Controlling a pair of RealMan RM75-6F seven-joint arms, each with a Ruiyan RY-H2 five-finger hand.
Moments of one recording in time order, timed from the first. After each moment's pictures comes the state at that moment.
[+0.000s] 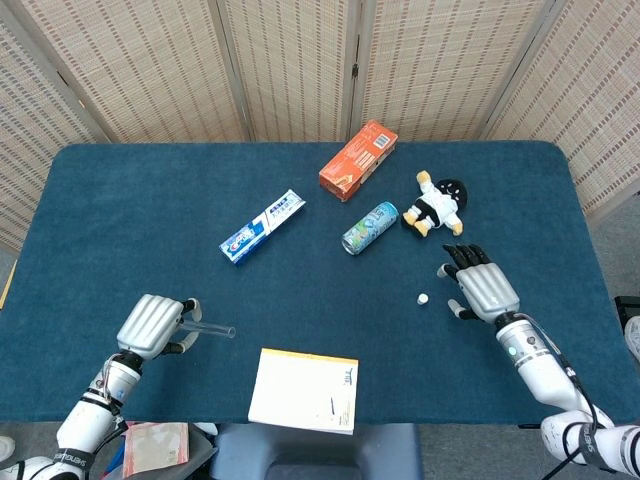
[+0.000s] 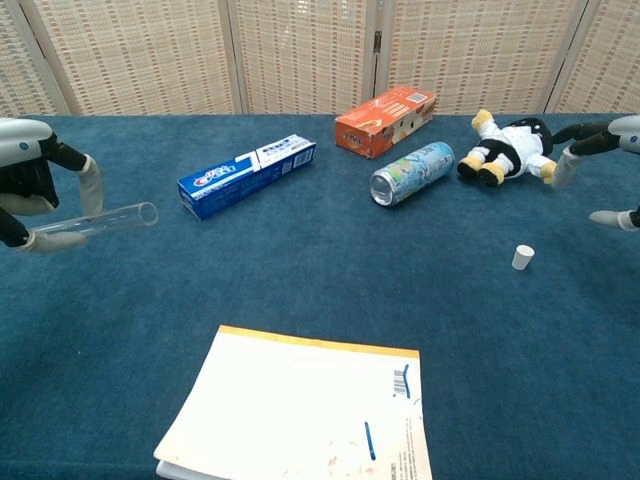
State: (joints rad) left arm -0.55 -1.19 -0.06 -1.91 1.20 1.14 0.42; right arm 0.58 -1.21 0.07 -1.58 -1.18 0.94 -0.24
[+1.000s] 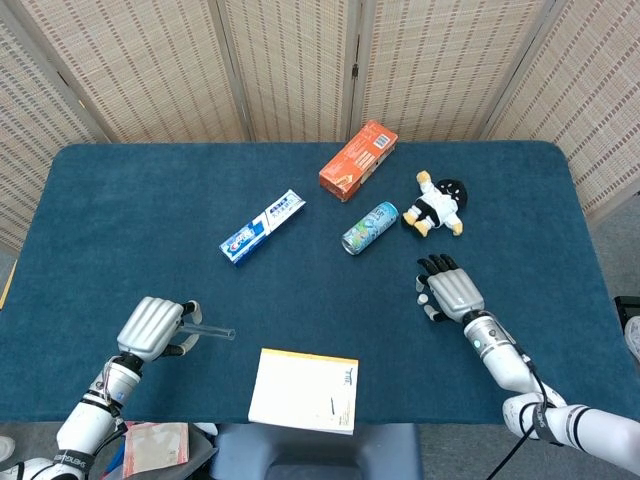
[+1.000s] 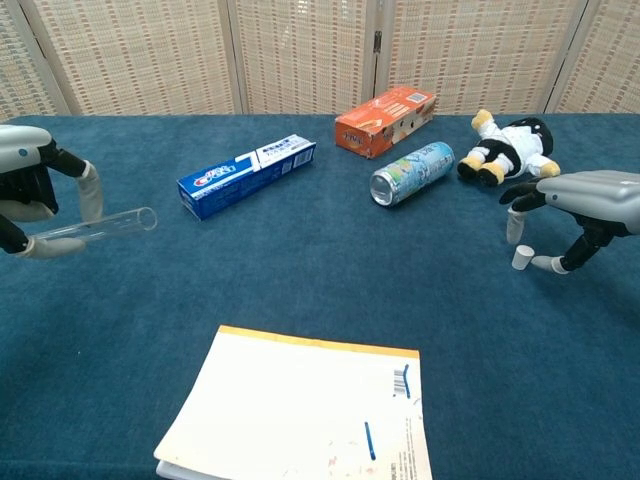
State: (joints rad) left arm -0.53 -1.20 -0.06 -1.90 1.21 1.13 0.40; right arm 0.64 -1.44 0.08 -1.34 -1.15 0.82 -0.23
